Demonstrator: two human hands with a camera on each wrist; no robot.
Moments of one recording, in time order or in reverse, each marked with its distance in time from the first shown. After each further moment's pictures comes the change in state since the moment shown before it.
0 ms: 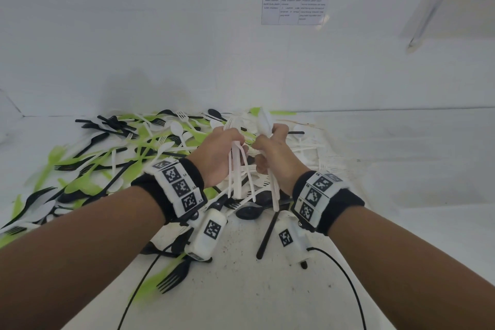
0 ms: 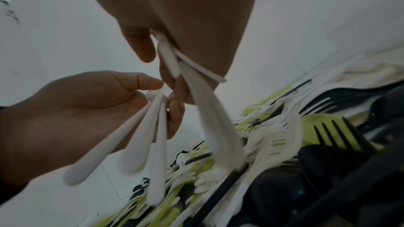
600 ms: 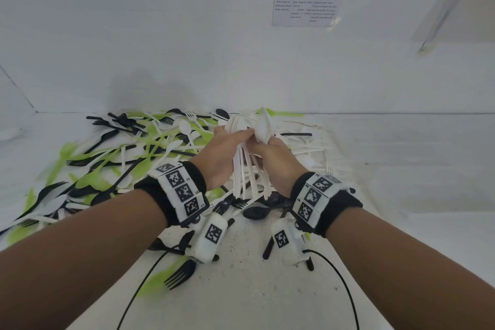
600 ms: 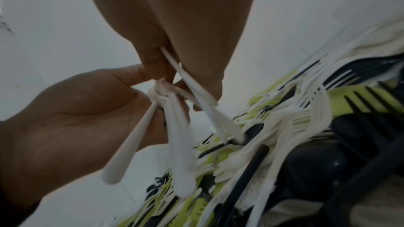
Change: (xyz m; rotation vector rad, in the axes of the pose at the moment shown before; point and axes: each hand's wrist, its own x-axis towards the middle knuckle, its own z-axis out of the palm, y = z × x) left_hand -0.019 -0.001 0.001 -0.020 0.062 0.116; right_hand 0.000 -0.001 0.020 -0.005 -0.116 -0.086
